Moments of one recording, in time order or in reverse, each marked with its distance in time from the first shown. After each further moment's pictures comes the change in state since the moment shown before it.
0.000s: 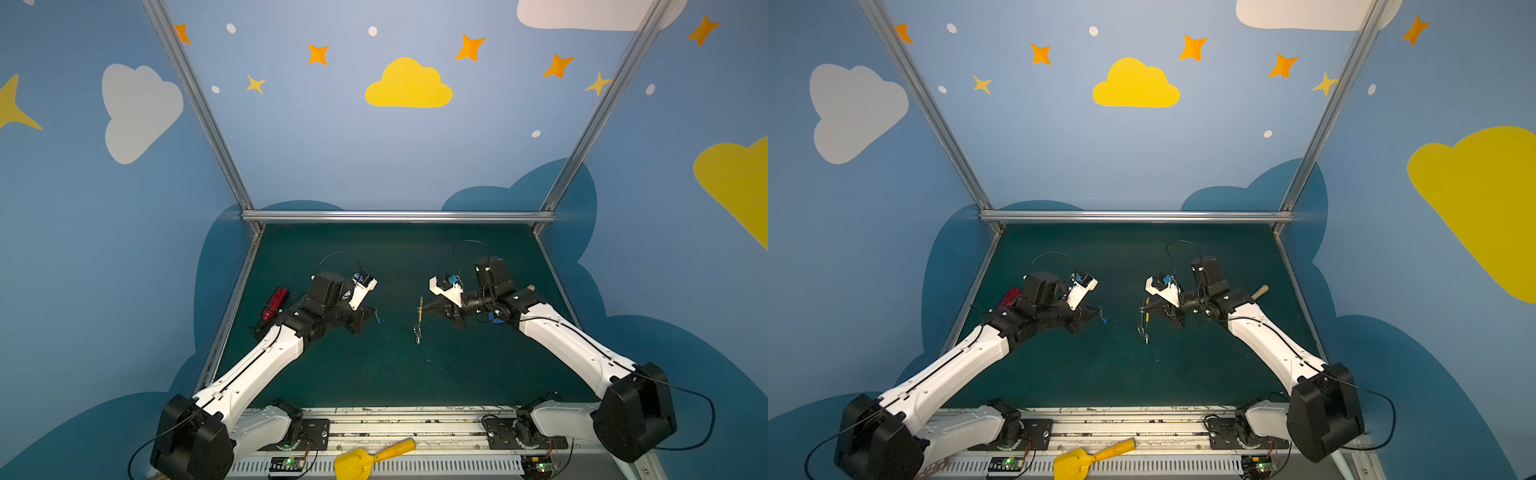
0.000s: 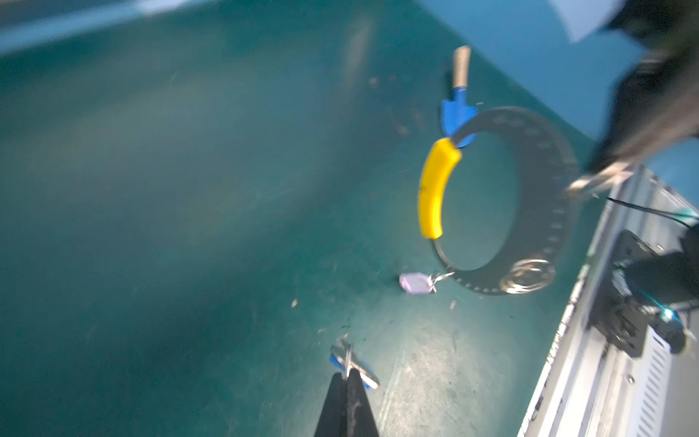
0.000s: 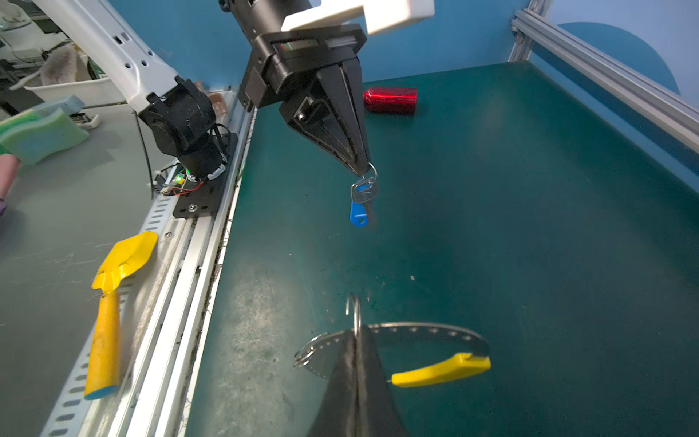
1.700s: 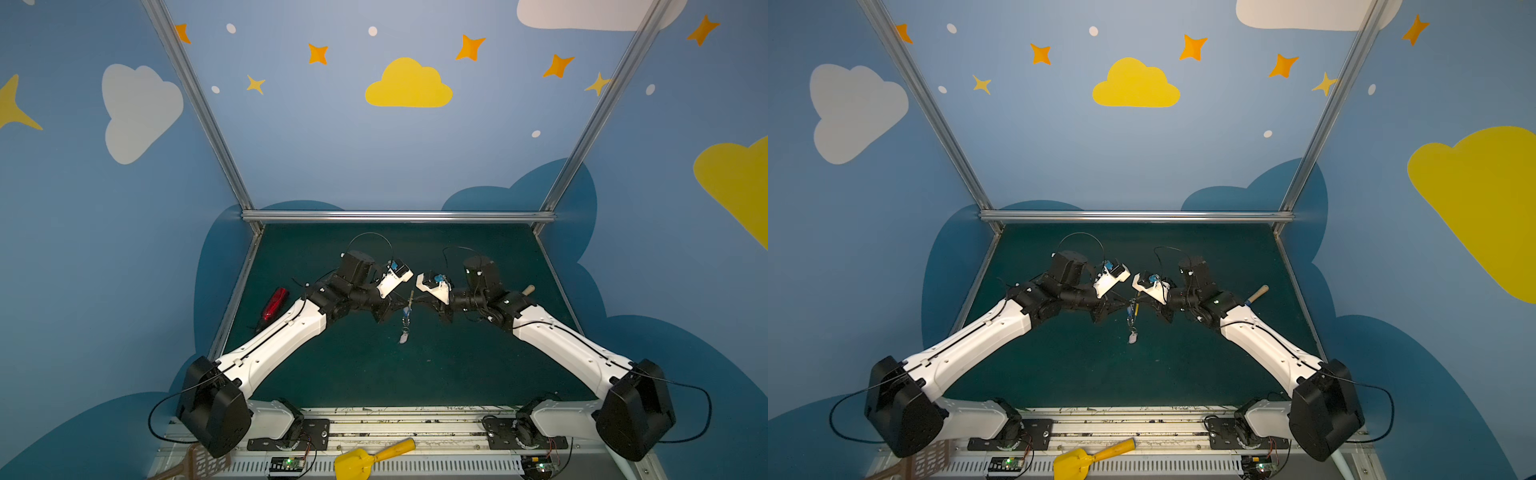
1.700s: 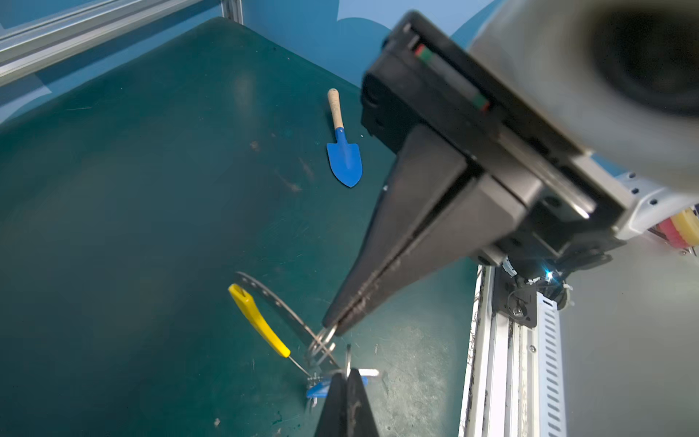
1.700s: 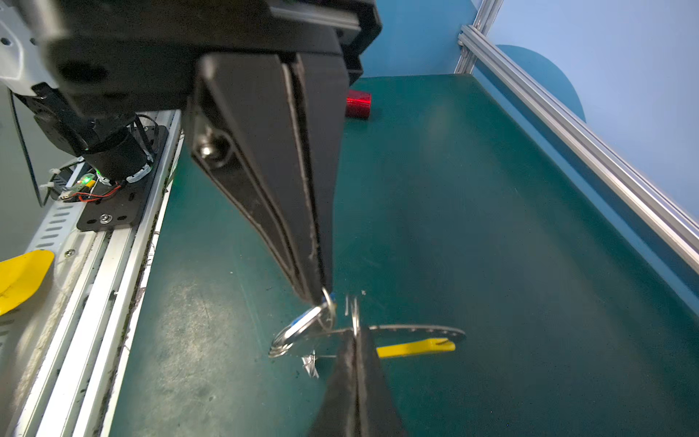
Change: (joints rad) left arm -0.145 0.235 0.309 -0.062 0.137 0.053; right arm 0.105 -0.004 -0.008 0.168 0.258 0.070
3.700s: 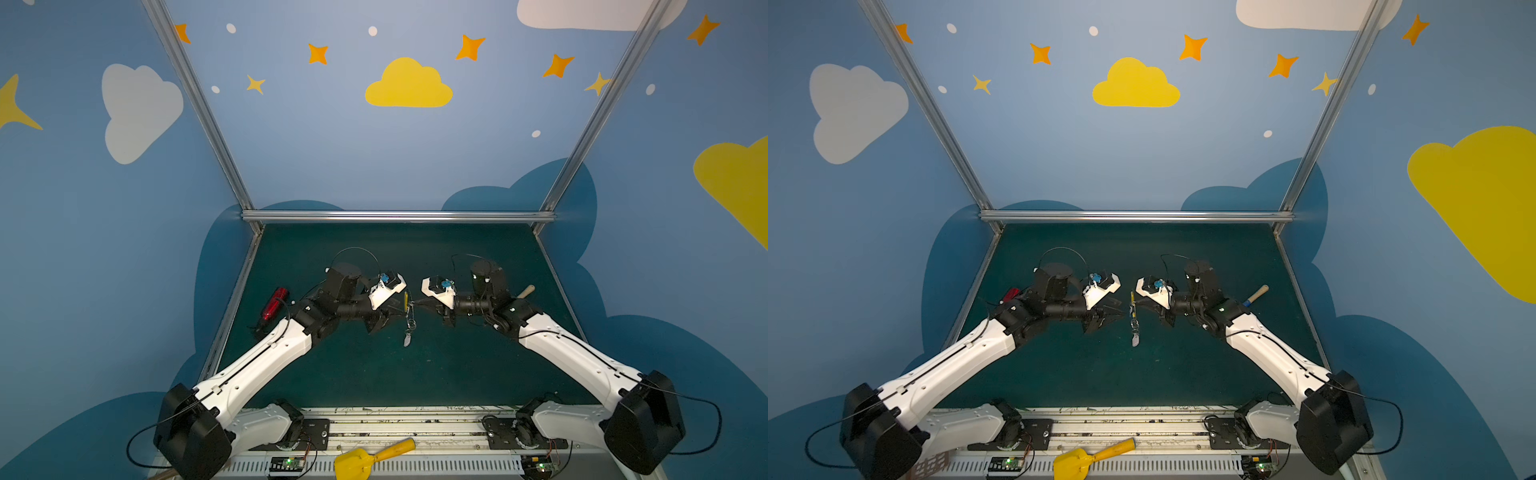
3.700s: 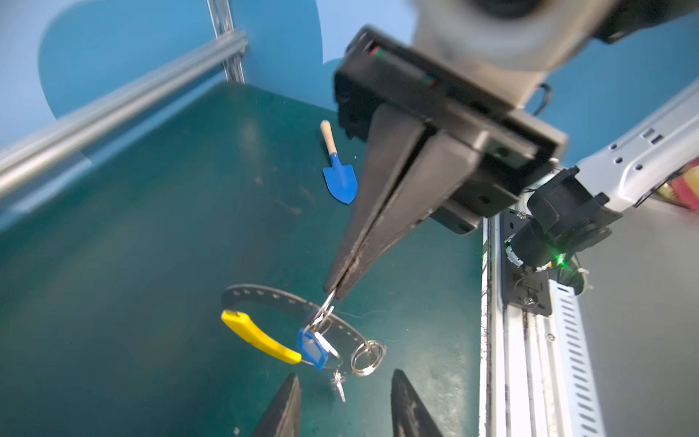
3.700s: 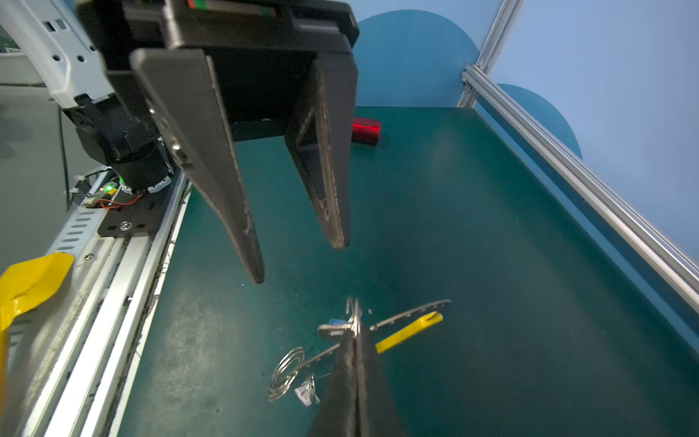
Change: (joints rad) left arm 0.001 -0.182 -0.179 0.144 0.009 0.117; right arm -0.011 -0.061 -0.070 0.090 -0.078 0.023
